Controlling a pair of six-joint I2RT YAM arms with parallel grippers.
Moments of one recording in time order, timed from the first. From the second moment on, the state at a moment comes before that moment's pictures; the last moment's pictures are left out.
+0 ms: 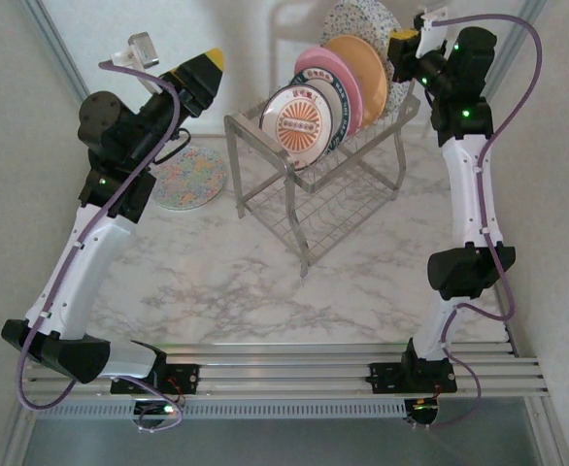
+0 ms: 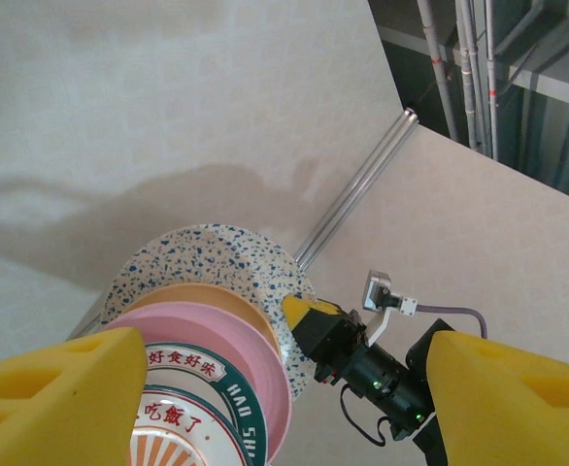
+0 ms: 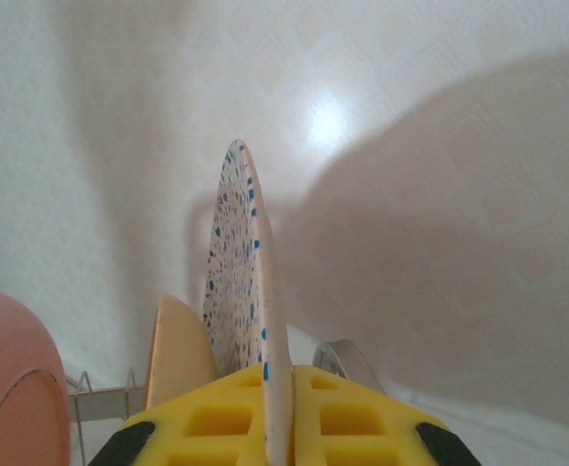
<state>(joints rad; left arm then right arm) -0.33 1.37 1.70 0.05 0.30 -0.79 0.06 1.90 2.32 -0.34 -0.47 -0.09</state>
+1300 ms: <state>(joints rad) -0.43 1.55 1.79 0.09 0.37 -0.85 0.05 1.59 2.24 -0.11 -0.19 -0.08</state>
